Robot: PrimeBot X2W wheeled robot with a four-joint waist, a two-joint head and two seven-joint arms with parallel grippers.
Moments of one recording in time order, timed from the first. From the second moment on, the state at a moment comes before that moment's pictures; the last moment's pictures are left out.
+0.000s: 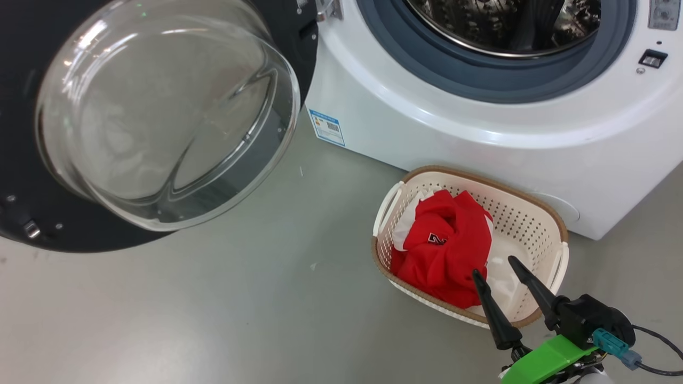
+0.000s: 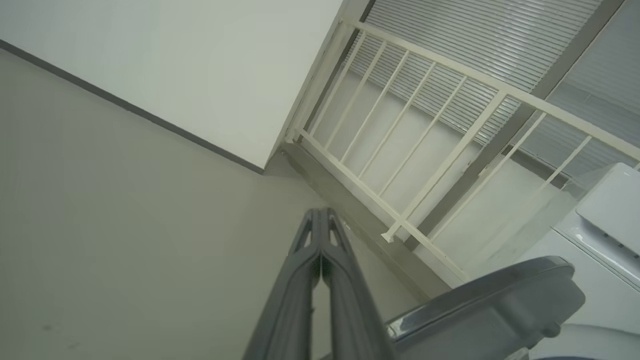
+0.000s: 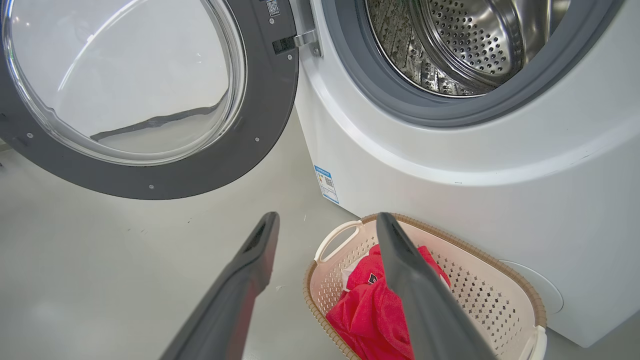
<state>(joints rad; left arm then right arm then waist) -0.84 0.61 0.21 0.80 -1.08 -0.12 0.02 -0.06 -0.13 0.19 0.28 0.30 0.12 -0.26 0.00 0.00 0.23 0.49</state>
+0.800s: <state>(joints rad) -0.88 0.66 0.07 0.92 -1.35 -0.12 0.48 -0.11 -0.14 0.18 0.28 0.29 0.12 -0.26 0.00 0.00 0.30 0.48</state>
